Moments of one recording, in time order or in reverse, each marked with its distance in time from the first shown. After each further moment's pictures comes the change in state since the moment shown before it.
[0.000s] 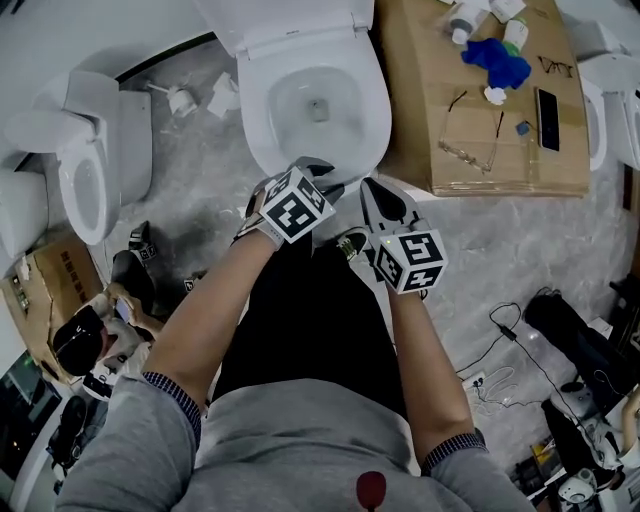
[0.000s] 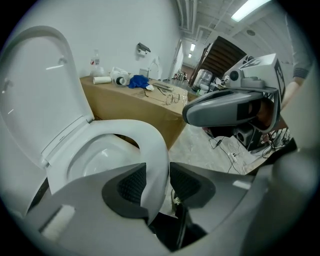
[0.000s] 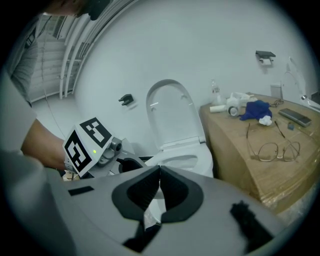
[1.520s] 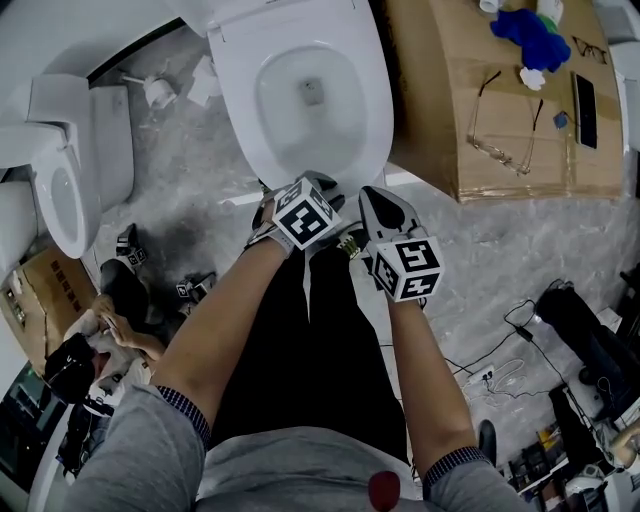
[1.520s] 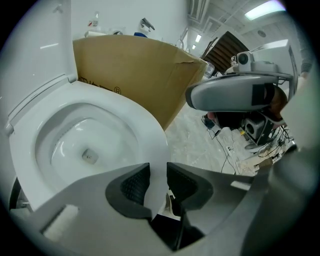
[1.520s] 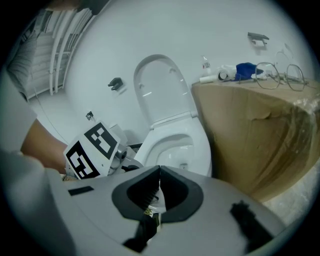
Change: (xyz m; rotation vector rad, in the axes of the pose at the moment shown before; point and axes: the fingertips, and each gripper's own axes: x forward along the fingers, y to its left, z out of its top) left arm 0.129 -0.002 -0.097 -0.061 0.127 -0.105; right arm 0.053 -0.043 -0.121 0.056 0.115 -0.042
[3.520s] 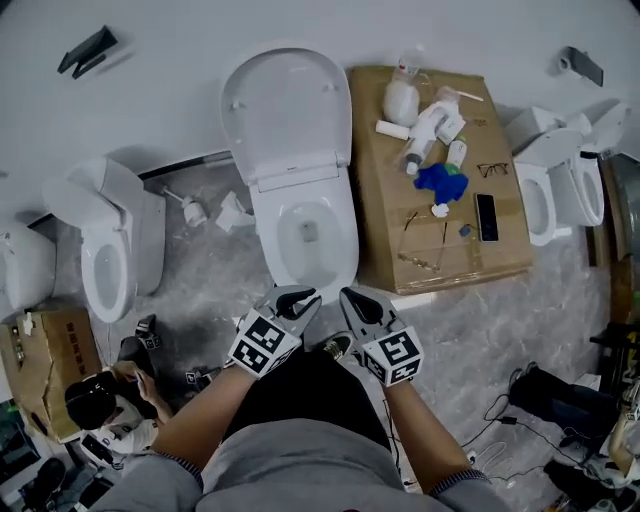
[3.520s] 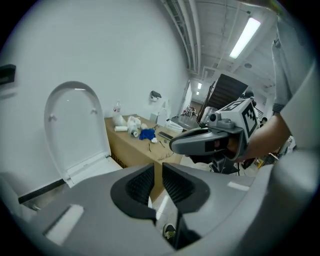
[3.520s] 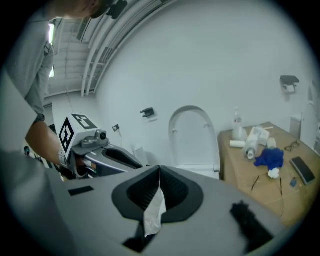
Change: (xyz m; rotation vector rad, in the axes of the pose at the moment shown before) left arm -0.330 -0.086 0.142 -0.030 -0.556 0.188; right arm -0.151 0.125 0.214 -0.231 -0.186 0.169
